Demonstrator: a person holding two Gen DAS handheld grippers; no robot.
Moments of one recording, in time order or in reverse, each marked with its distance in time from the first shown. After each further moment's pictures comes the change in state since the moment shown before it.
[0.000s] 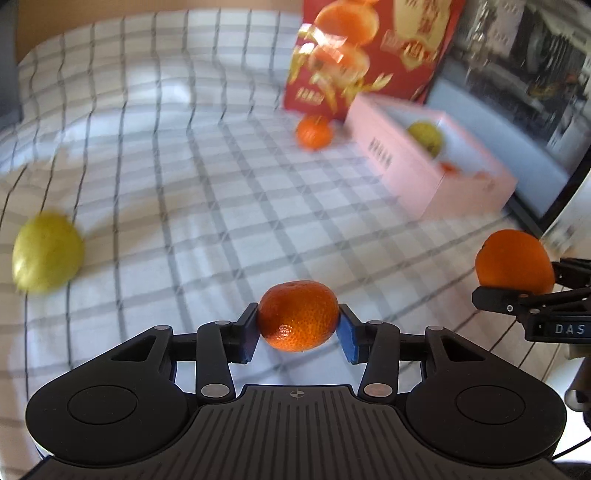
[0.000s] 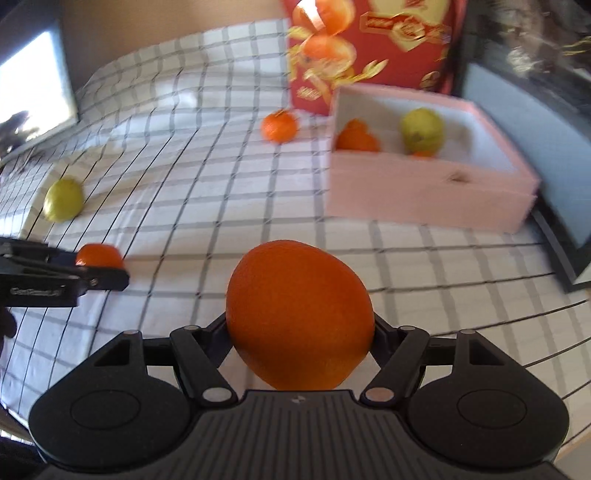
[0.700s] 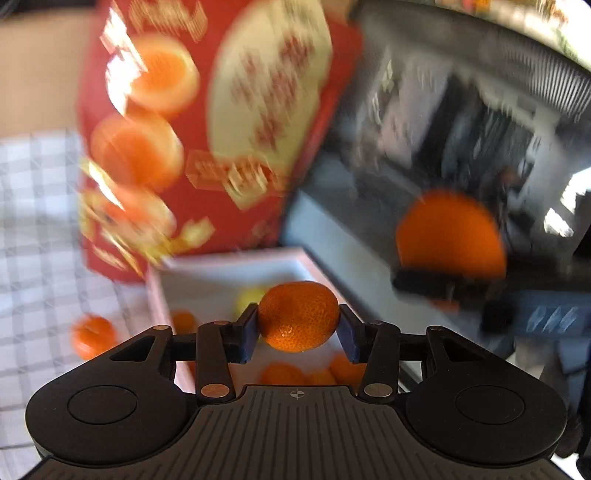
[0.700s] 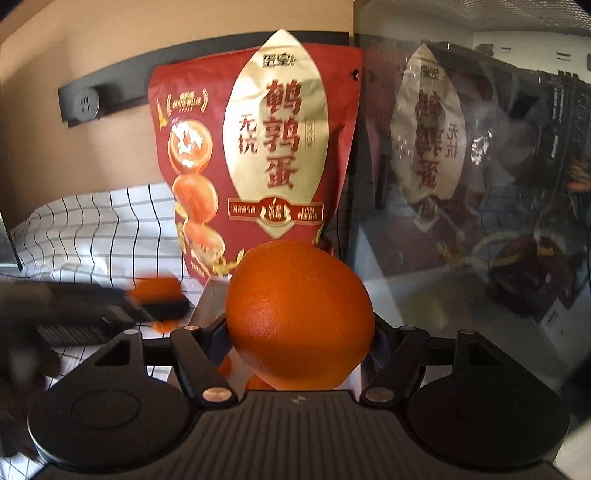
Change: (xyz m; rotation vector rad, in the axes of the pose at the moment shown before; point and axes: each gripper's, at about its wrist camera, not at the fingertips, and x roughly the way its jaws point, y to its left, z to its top) left arm 0.092 -0.142 0.166 0.041 -0.146 -0.300; right arm -0.048 -0.135 0.159 0.009 -0.245 -0.071
